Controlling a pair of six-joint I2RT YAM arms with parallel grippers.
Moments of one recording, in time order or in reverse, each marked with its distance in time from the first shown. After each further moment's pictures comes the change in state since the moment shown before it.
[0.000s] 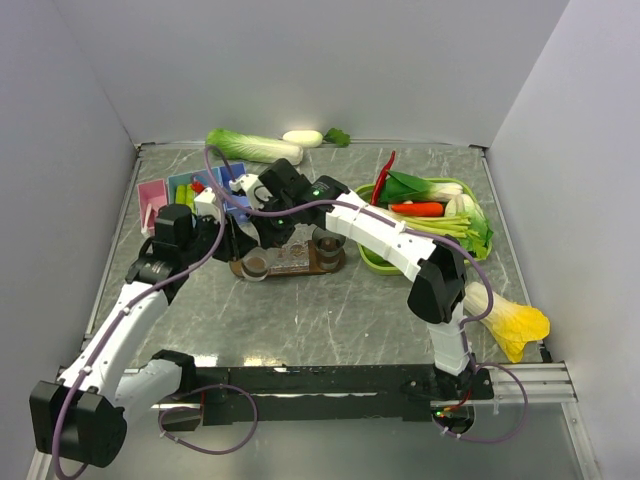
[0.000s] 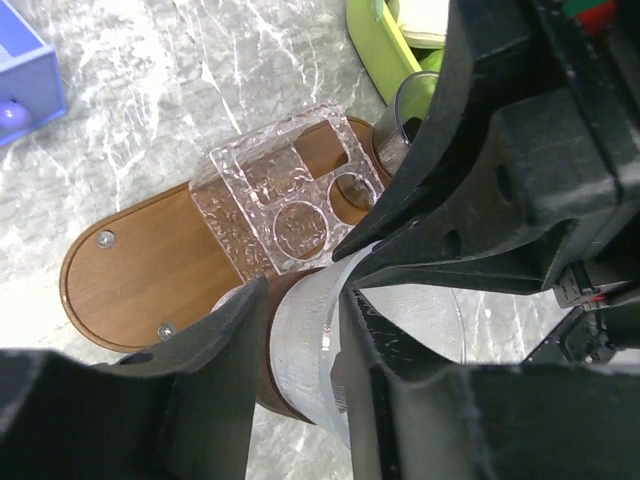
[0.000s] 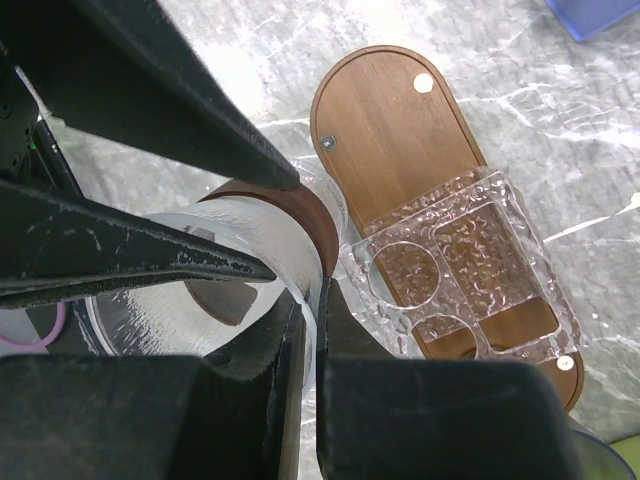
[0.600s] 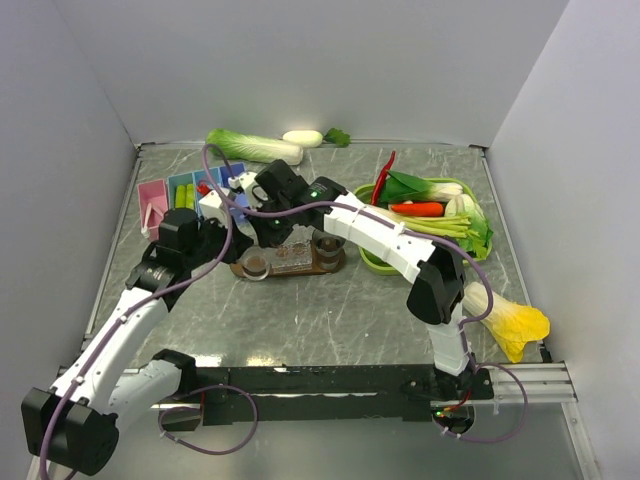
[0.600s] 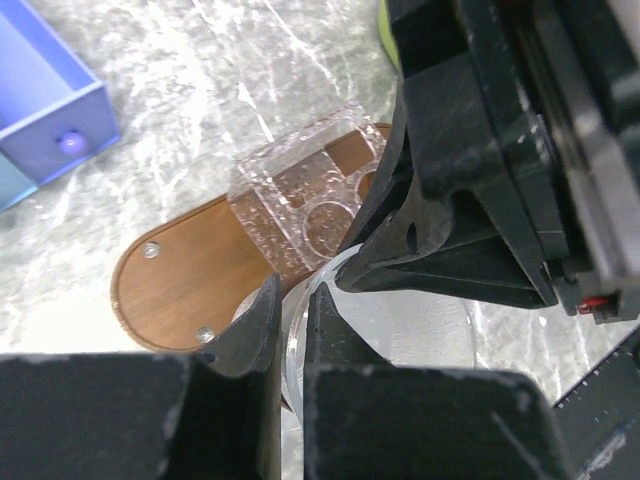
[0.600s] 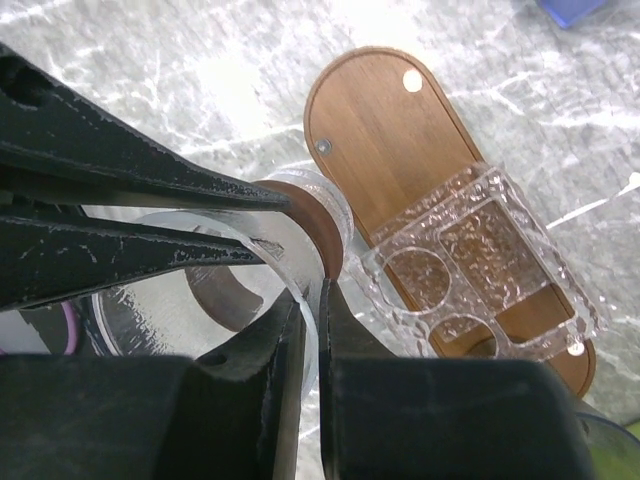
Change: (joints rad) left arm -0.090 -0.042 0.005 -0.013 -0.154 0.080; right arm 0.015 0.004 0.018 -0.007 0.064 0.072
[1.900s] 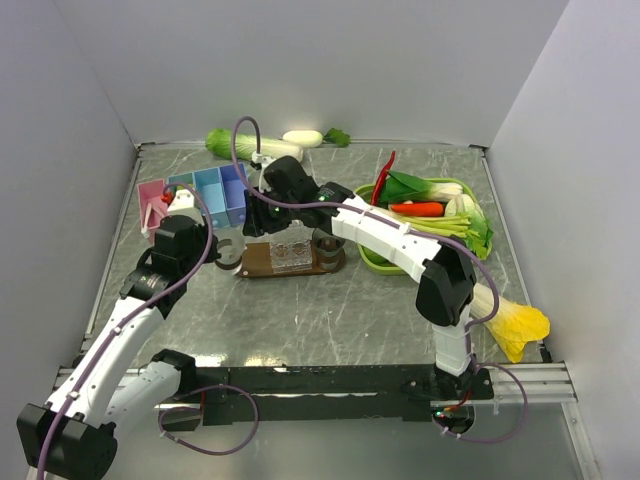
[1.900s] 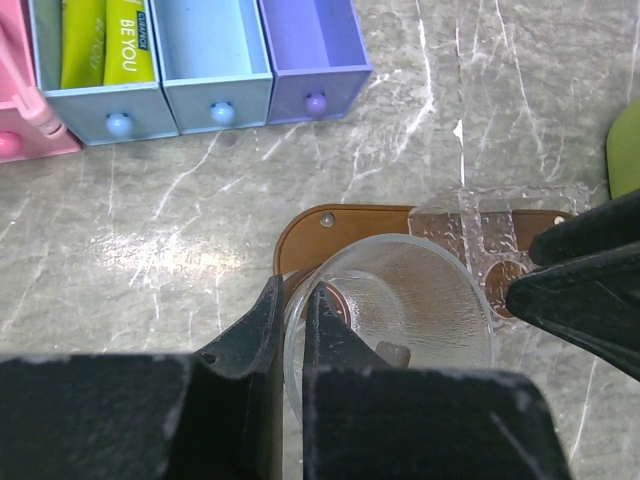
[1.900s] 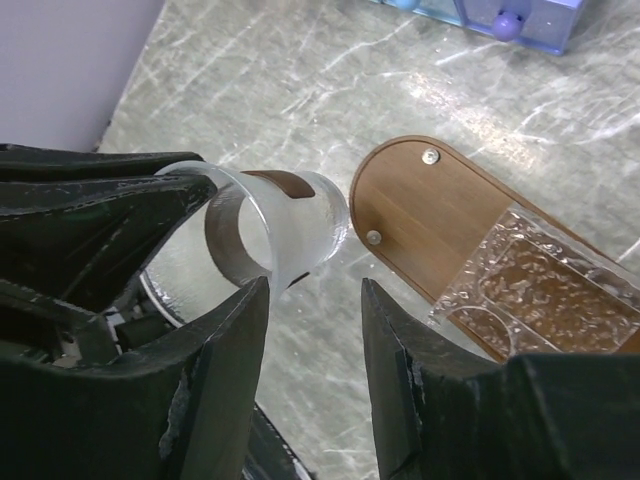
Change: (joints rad) left arm 0.002 -0.075 -0.013 -0.119 -0.518 -0.177; right arm -0.027 -0.057 -0.158 0.315 0.028 0.463
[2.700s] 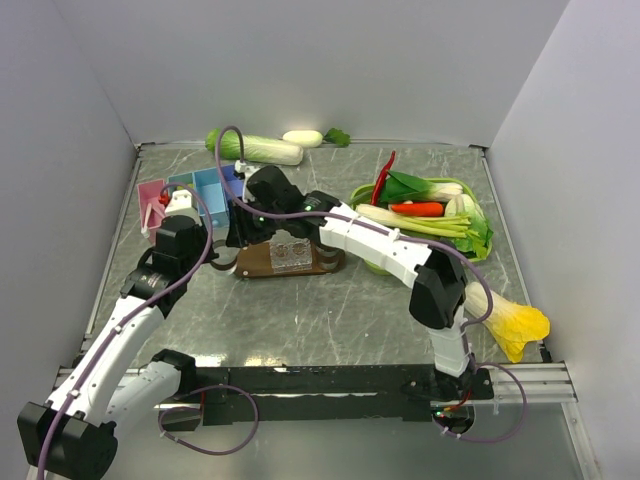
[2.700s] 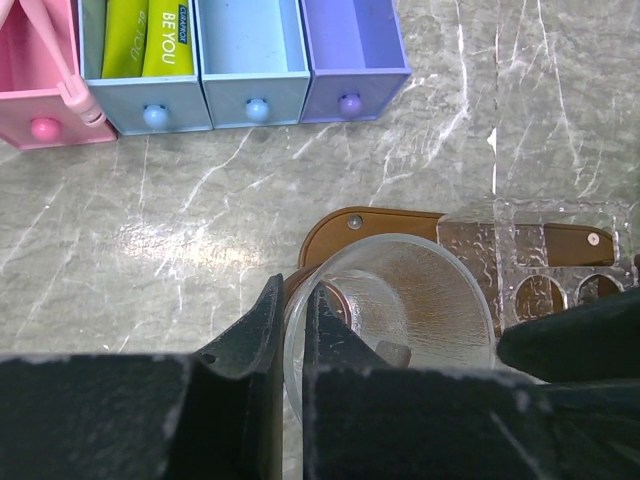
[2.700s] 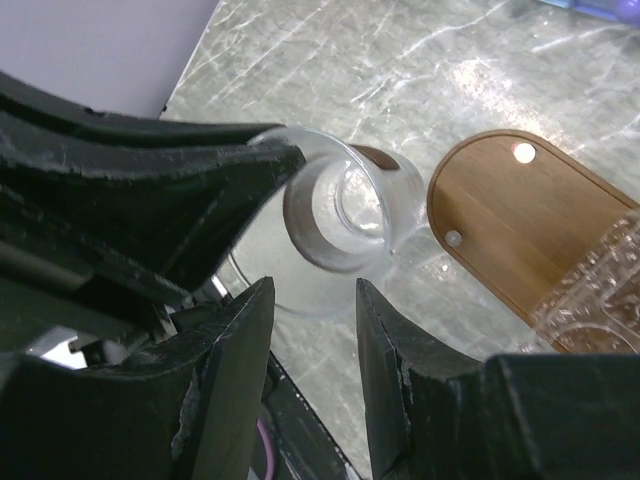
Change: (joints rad) left arm 0.000 0.006 0.000 -0.018 -0.074 -0.011; right arm 0.078 0.025 0.031 0.021 -0.015 0.074
